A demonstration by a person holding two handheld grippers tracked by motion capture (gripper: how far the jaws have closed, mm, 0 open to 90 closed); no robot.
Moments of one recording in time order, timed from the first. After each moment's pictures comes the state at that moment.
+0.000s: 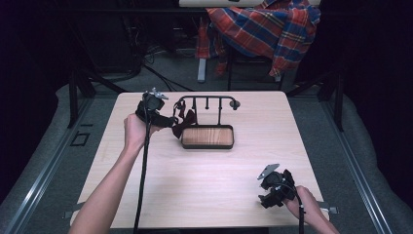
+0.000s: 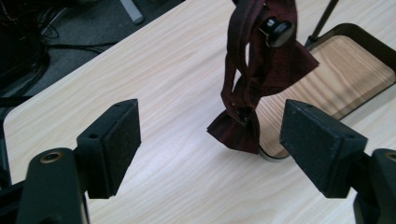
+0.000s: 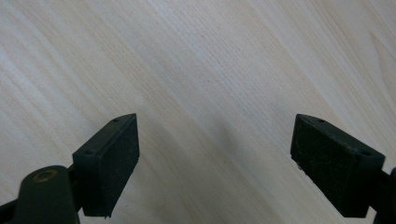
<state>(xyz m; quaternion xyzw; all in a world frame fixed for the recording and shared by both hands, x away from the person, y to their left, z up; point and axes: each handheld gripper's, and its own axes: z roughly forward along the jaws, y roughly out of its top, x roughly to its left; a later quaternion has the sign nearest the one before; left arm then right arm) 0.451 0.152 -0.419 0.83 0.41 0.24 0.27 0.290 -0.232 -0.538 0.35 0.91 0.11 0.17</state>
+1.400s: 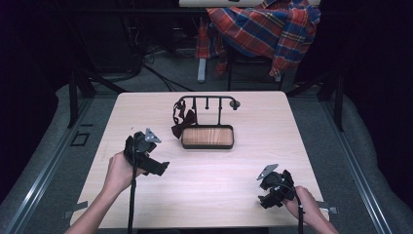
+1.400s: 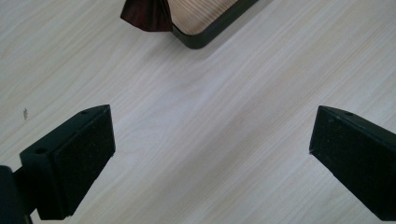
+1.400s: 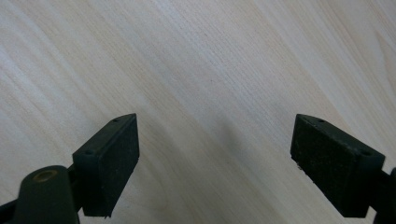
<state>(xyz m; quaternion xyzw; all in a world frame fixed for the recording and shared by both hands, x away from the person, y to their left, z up) 0.343 0.171 -0.454 0.89 0.36 0.17 0.24 0.290 -0.231 -0.540 0.35 0.92 0.11 0.17</state>
